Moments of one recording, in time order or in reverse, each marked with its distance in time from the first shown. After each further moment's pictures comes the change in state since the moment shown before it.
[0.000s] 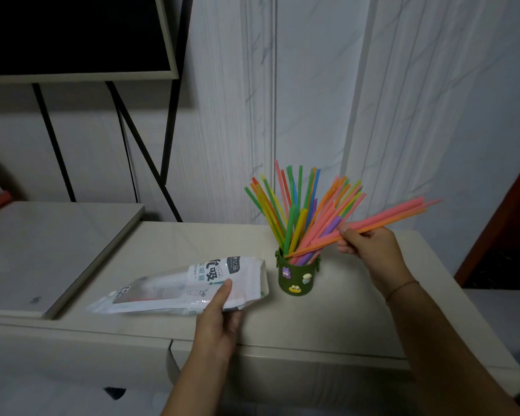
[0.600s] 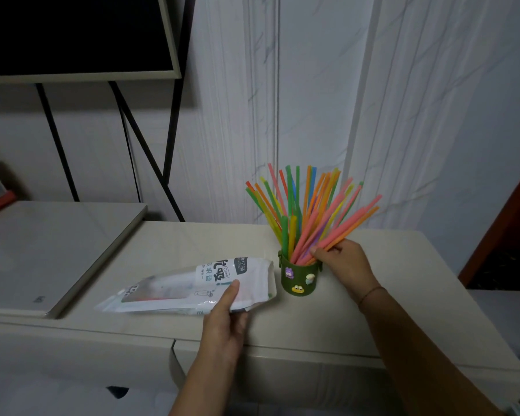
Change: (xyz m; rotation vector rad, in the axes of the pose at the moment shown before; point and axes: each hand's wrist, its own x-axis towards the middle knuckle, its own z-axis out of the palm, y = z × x) left_hand -0.002 -0.005 0.002 -0.002 -0.032 -0.019; right_hand -0.009 0.029 0.034 -0.203 -0.121 0.014
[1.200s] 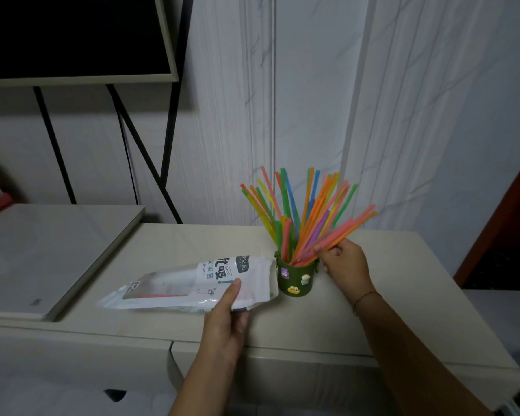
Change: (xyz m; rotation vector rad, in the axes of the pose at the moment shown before) left_hand 0.000 -0.002 0.003 0.052 -0.022 0.005; right_hand -0.003 -0.001 -0.001 -0.096 0.125 -0.018
